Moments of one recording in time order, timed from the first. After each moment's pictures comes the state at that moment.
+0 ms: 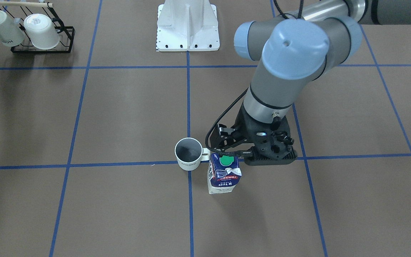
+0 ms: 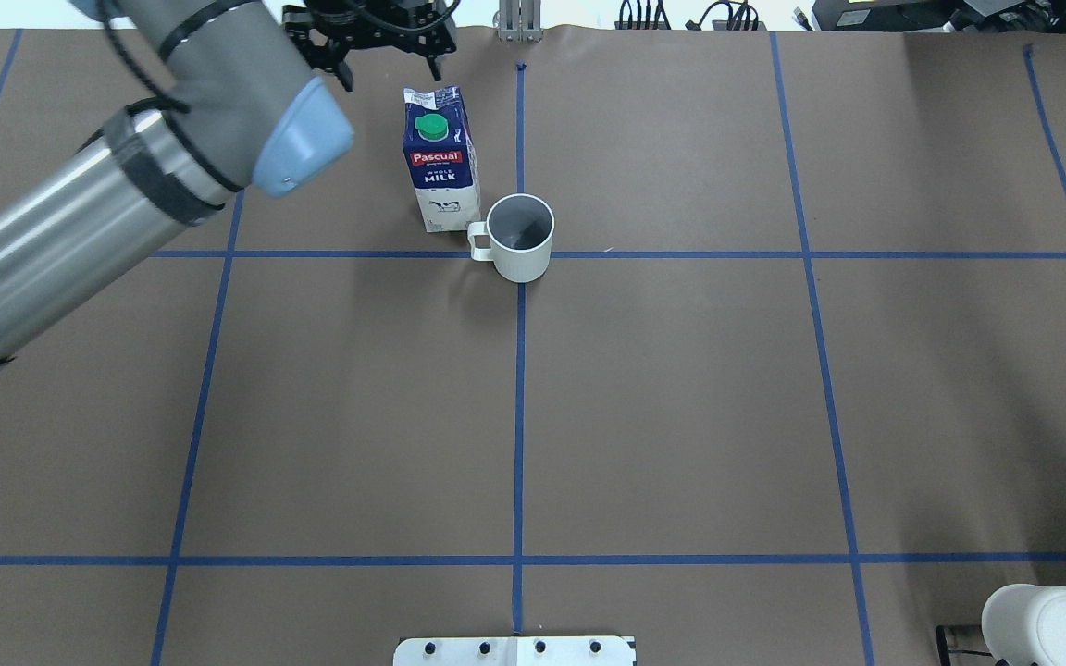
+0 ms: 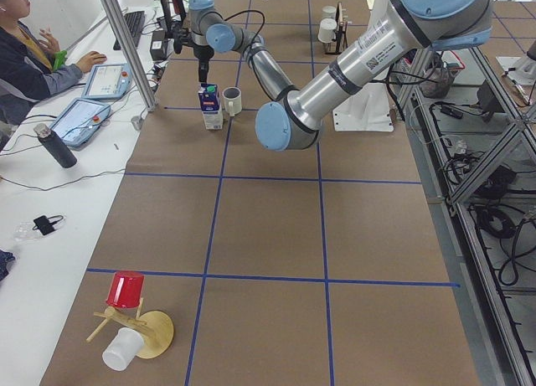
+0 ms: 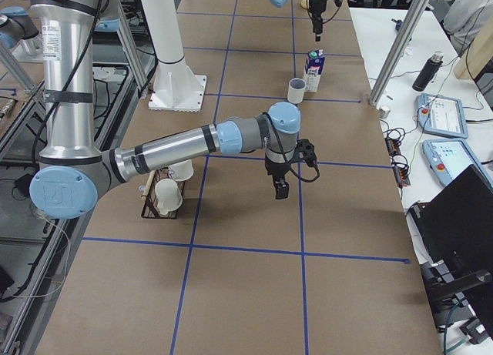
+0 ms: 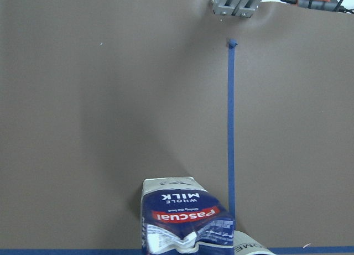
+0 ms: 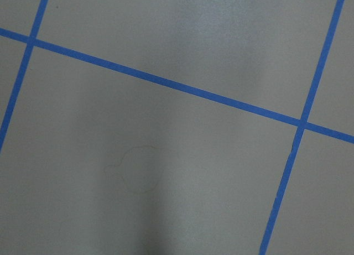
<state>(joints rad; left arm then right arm) -0.94 -2.47 -1.54 -1.48 -2.12 -0.98 1.37 -1.60 1.92 -1.68 2.31 -0.01</state>
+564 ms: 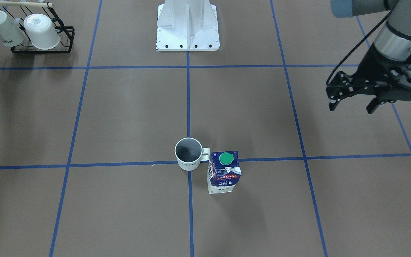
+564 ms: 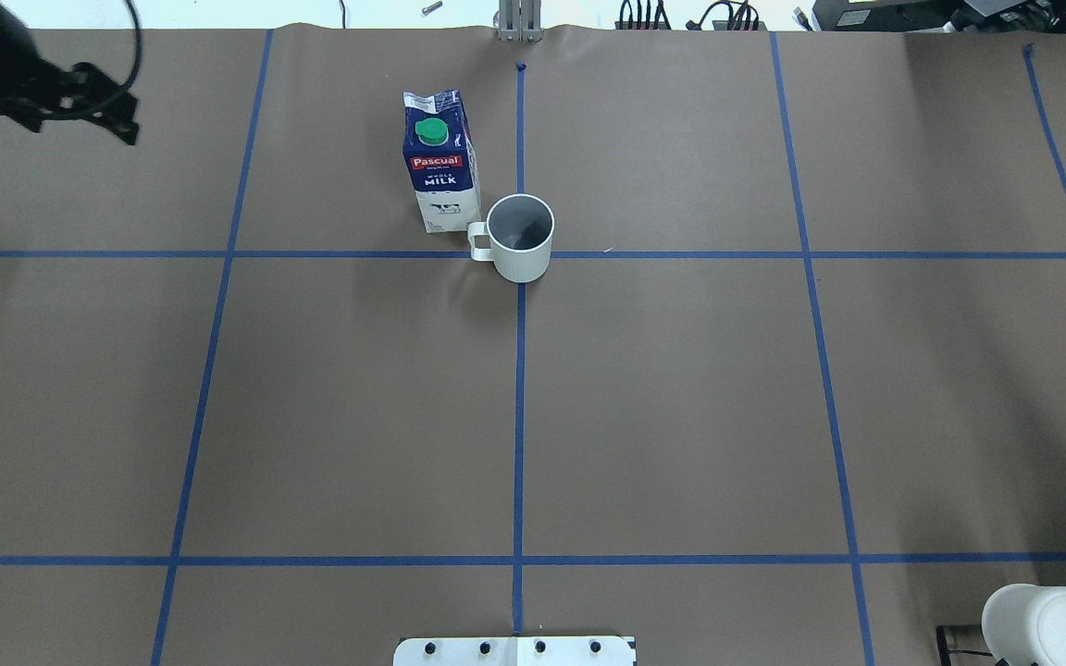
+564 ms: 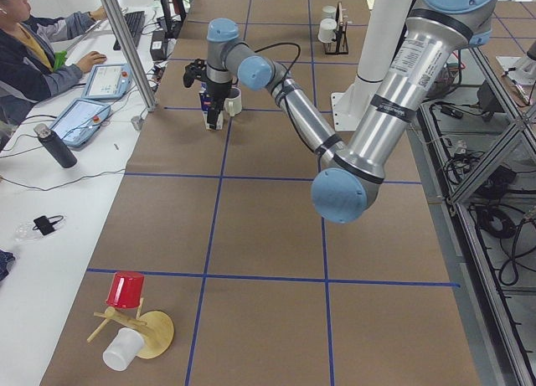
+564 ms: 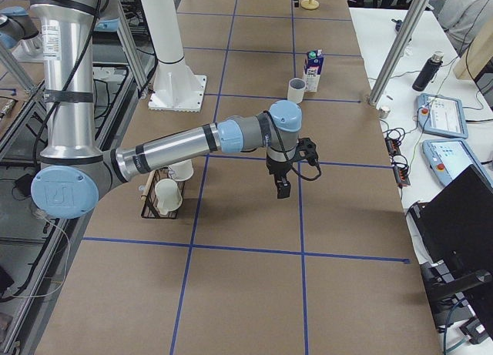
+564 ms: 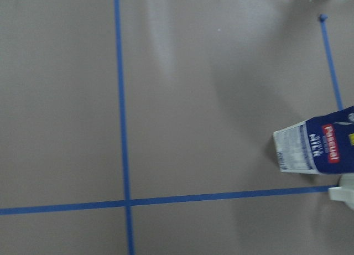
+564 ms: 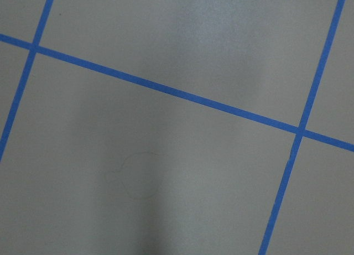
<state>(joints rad) -1.15 -1.93 -1.98 -1.39 -2.14 -0.51 1.38 -1.60 1.92 -1.68 2.31 -0.01</state>
